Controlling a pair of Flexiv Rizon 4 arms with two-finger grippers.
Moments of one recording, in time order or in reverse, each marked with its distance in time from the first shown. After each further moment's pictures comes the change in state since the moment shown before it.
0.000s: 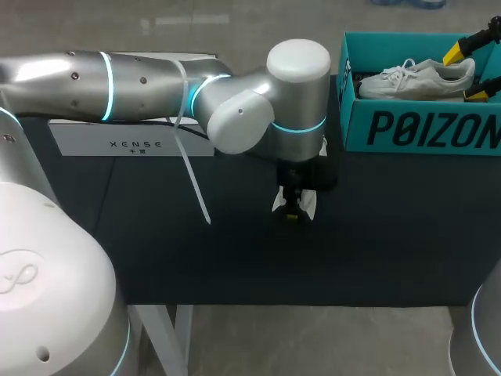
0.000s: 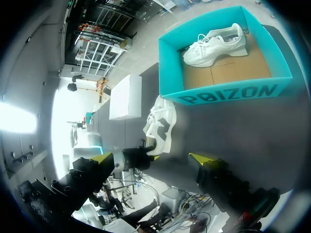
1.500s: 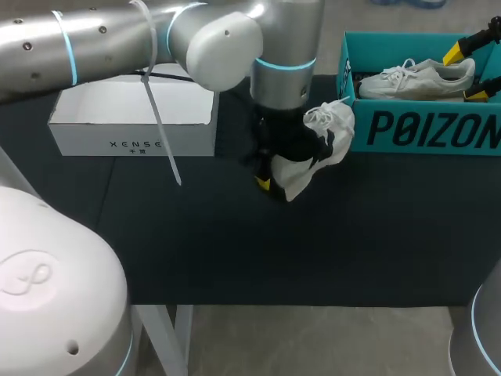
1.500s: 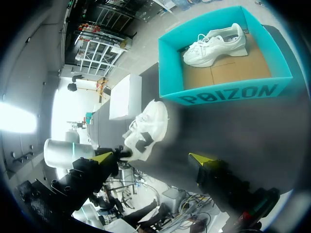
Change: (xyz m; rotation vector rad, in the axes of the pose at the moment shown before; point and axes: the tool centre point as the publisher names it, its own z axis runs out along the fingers) left arm 0.019 0.051 -0.108 -0.053 0.159 0.594; right arm 0.000 0.000 0.000 0.000 0.000 0.000
